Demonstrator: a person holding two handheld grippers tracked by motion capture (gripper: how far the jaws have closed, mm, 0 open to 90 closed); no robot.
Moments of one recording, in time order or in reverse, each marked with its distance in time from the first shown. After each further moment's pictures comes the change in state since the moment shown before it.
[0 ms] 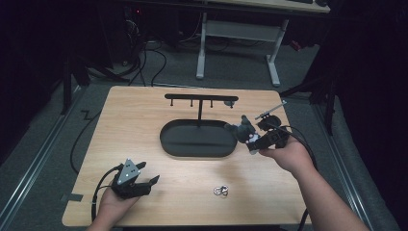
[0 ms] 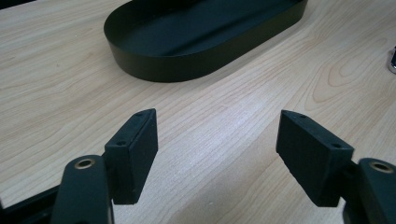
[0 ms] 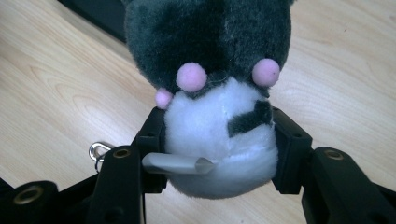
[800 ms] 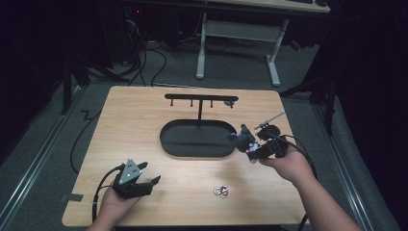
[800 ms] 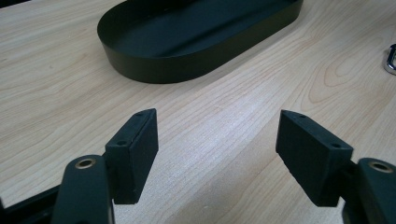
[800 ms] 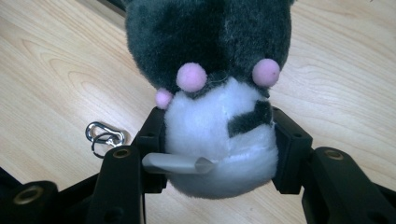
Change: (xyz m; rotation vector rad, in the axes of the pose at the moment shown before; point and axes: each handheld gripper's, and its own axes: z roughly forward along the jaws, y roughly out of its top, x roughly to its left) left arm -0.002 0.001 0.003 0.001 -0.012 0.005; right arm 0.005 -0.022 0.014 0.027 0.006 -0.023
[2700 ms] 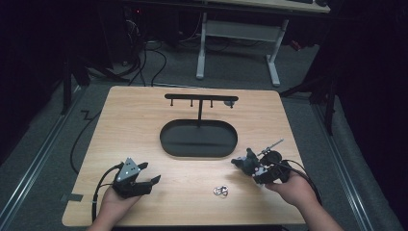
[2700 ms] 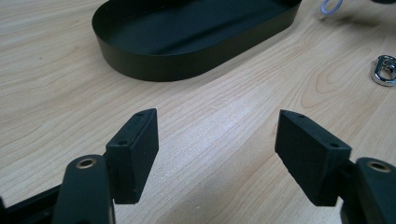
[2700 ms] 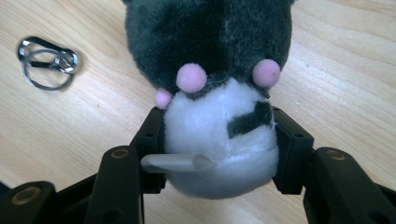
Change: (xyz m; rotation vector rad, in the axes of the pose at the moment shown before) left arm 0.003 0.001 0.000 0.004 -0.034 -0.056; right arm 0.000 -0.064 0.043 0.106 -0.042 -0.011
